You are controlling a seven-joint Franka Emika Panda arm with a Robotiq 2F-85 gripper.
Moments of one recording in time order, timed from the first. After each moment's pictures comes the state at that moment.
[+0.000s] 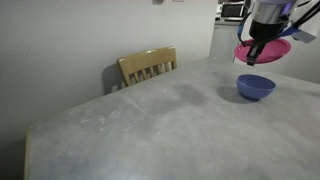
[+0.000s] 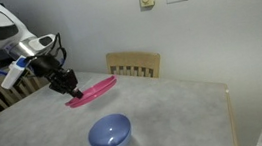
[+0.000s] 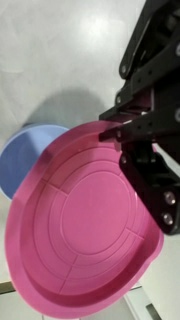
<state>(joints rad) 0.04 0.02 -0.06 -2.40 -0.77 2.48 0.42</state>
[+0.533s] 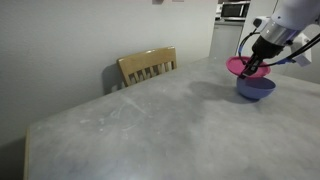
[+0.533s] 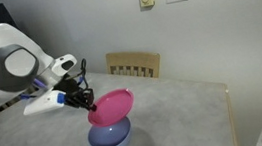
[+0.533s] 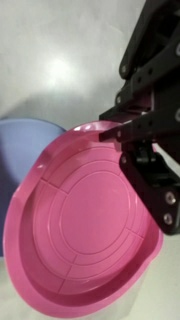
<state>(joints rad) -0.11 0.18 -0.15 -2.50 -0.78 3.07 0.21</state>
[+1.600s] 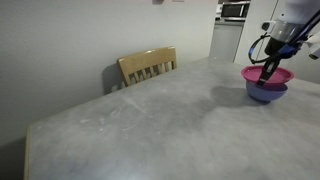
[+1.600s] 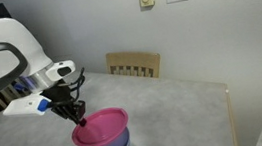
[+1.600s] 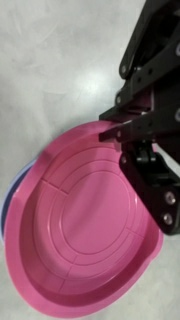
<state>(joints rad) -0.11 0.07 -0.10 -2.57 -0.36 2.79 -0.06</state>
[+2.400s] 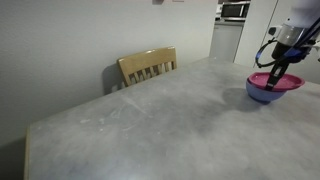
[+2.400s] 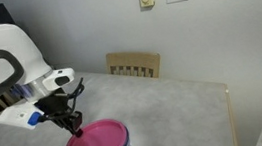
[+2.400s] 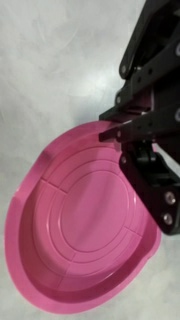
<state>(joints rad) -0.11 0.06 -0.12 -2.62 -0.31 2.78 -0.06</state>
